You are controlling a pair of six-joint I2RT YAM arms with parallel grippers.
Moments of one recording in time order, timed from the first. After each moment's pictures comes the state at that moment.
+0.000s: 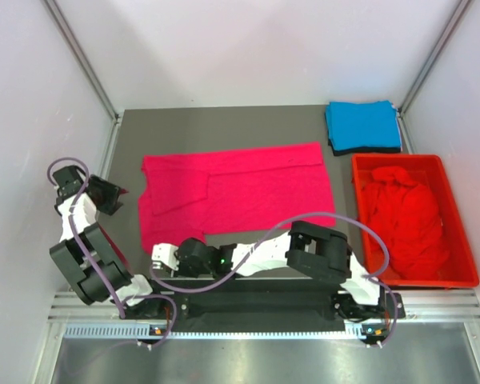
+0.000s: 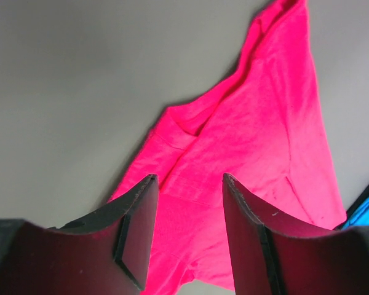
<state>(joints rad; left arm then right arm) 0.61 1.41 0.94 -0.46 0.36 -0.63 1.40 2.15 1.36 0.21 0.03 -0.22</state>
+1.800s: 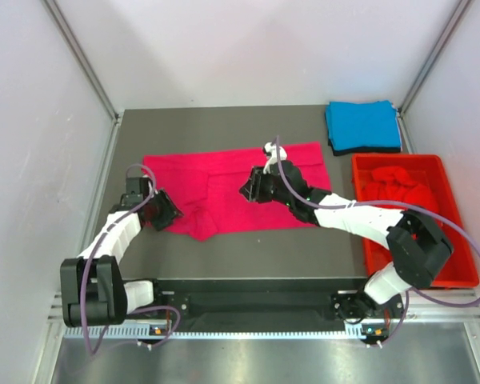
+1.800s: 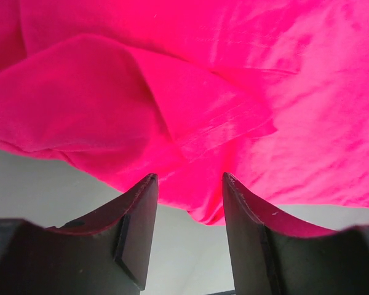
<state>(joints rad) 0.06 1.21 0.64 -0.41 0.24 -0.57 0.81 1.53 0.96 0.16 0.02 0.60</state>
